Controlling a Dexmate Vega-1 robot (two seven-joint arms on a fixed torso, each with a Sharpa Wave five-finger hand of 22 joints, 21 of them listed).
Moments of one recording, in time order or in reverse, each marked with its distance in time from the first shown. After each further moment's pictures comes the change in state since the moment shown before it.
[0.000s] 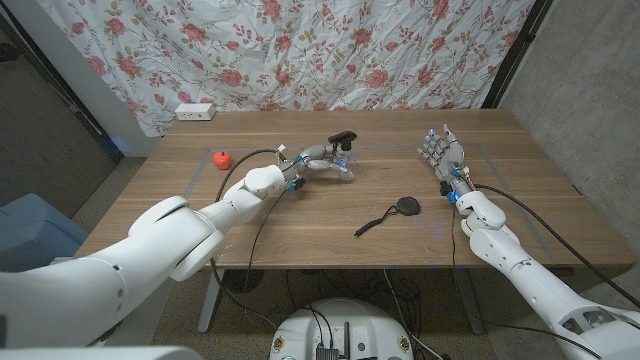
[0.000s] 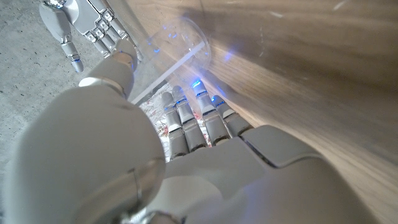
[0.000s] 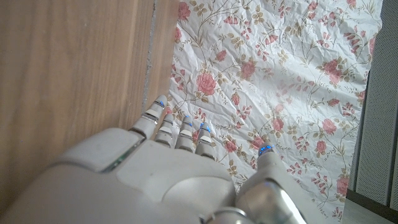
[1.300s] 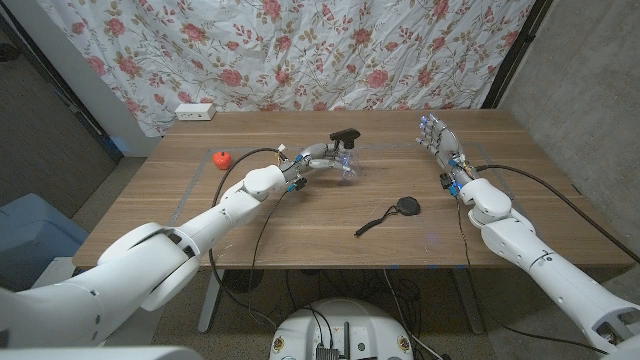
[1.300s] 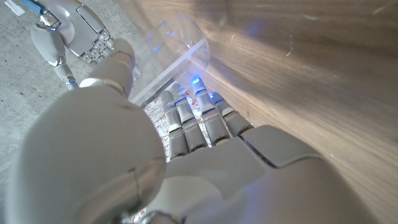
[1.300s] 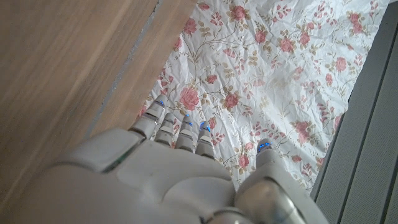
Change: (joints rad) left arm 0.120 0.133 -0.023 -0.373 0.013 0.155 0.045; left_hand -0.004 0.038 -0.052 0.003 0.008 0.016 -0.009 0.027 0.002 0.028 0.023 0.020 0.052 0.023 -0.002 0.029 0.014 0.037 -0.001 0.000 0.000; right arm -0.031 -0.168 -0.053 -0.242 -0.280 -0.077 -0.166; right_hand 0.013 0.013 0.013 -0.024 0.000 0.003 -0.002 0.004 0.000 -0.006 -0.006 0.000 0.000 0.007 -0.007 0.006 -0.014 0.007 -0.008 0.004 0.000
